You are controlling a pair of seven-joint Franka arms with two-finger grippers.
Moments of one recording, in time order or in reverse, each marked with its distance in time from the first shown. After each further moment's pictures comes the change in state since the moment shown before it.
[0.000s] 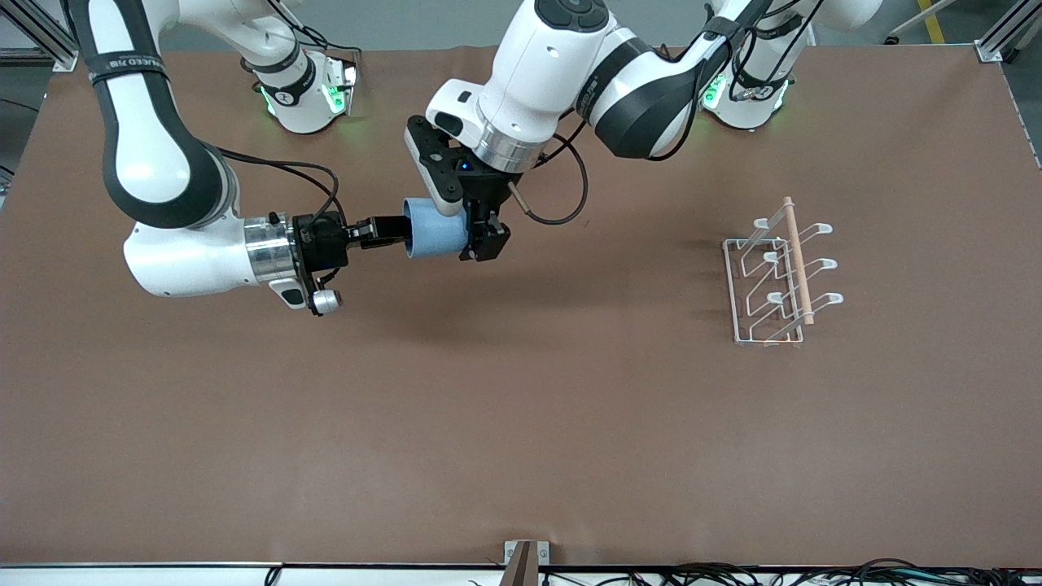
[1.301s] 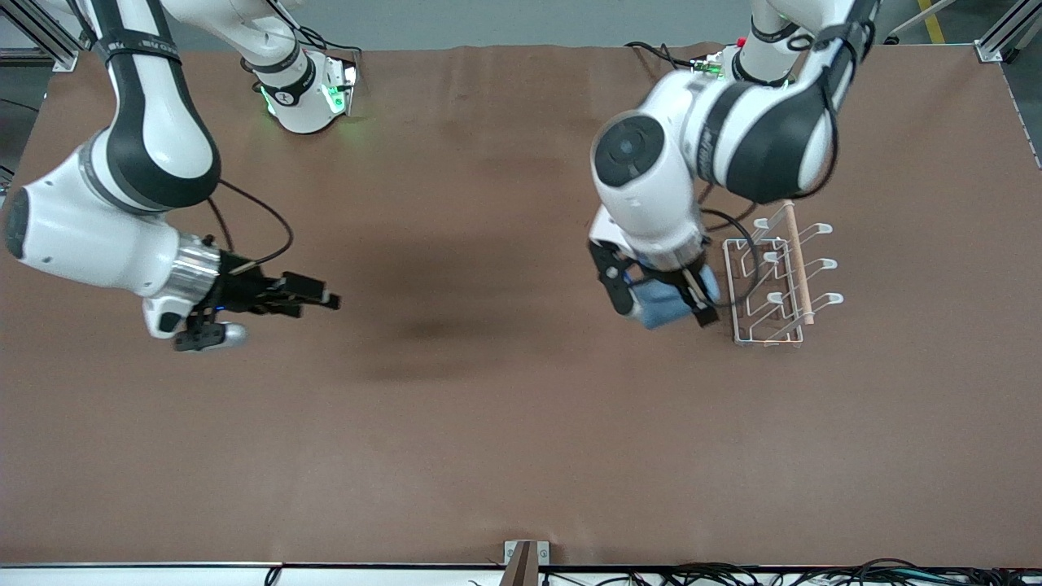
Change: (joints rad) left arm 0.248 0.011 0.029 -0.014 0.561 -0.659 0.332; right arm -0.068 -0.049 -0.079 0.043 -0.868 0.346 0.019
